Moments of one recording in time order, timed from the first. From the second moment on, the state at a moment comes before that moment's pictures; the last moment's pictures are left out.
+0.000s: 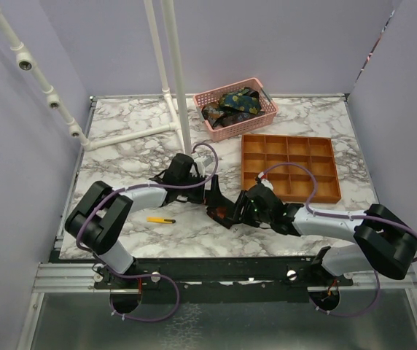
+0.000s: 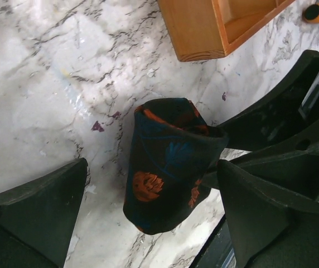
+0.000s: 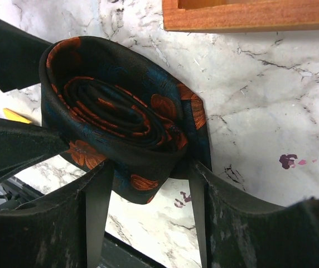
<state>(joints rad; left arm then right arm) -0.58 1.59 0.71 0.13 0.54 -0.47 0.86 1.35 0.50 0.05 0.08 1.05</state>
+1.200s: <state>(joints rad) -0.60 1.77 0.81 0.08 0.82 -0.33 0.86 1.23 0.47 0.00 0.03 0.94</state>
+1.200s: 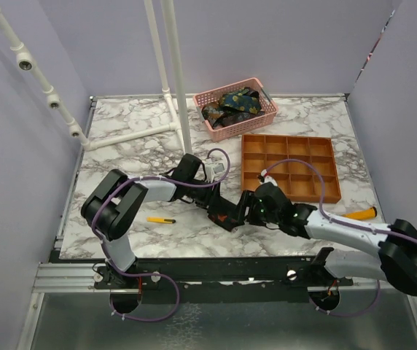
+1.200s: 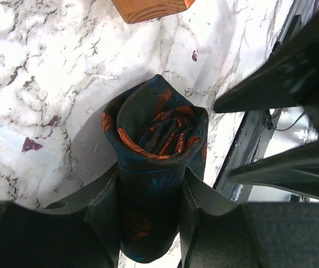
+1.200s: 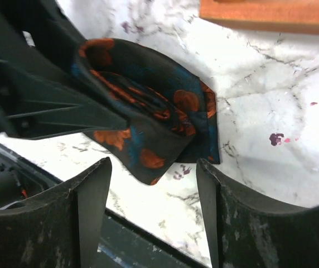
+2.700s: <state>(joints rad) -0.76 1.91 1.32 0.05 0.41 -0.93 0.71 0.51 0.70 -0.84 0.54 0.96</state>
